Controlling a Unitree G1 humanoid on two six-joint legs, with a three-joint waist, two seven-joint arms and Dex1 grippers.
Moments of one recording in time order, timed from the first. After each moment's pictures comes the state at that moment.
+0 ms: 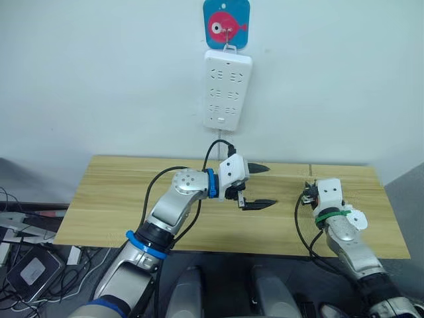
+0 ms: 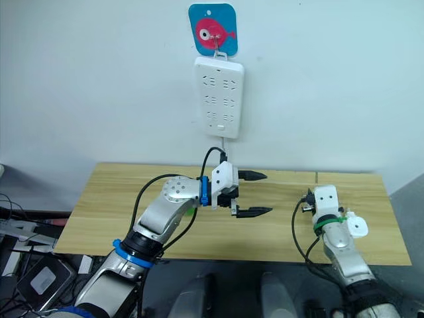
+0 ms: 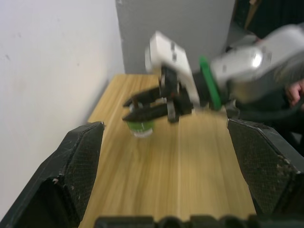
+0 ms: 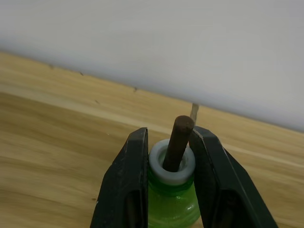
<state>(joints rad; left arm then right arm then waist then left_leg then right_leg) -0.59 0.26 -0.36 0.09 -0.20 0.16 -1.00 -0.17 -0.46 0.16 0.33 0.22 -0.10 -0.06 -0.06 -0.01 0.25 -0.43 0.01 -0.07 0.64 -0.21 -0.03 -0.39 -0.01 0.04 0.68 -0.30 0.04</state>
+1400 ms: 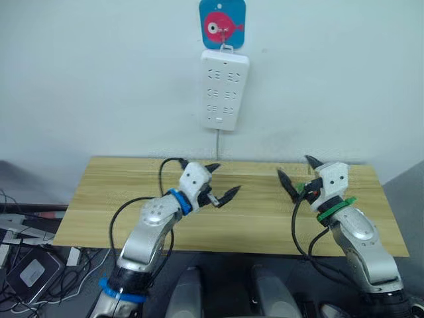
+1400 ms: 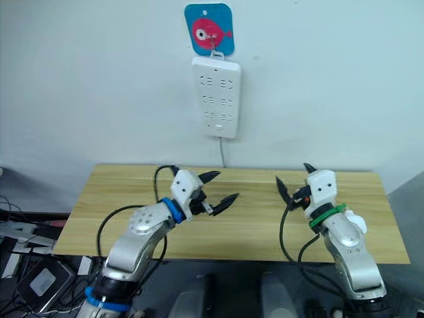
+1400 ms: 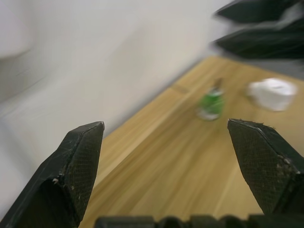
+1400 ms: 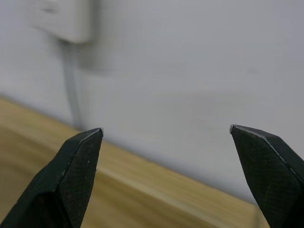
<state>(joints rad) -0.14 0.30 -0.12 -0.28 -0.13 0.29 -0.57 -0.06 -0.45 0.04 -0.39 0.29 0.26 0.34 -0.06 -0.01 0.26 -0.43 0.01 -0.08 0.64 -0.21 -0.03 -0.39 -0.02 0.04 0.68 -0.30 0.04</state>
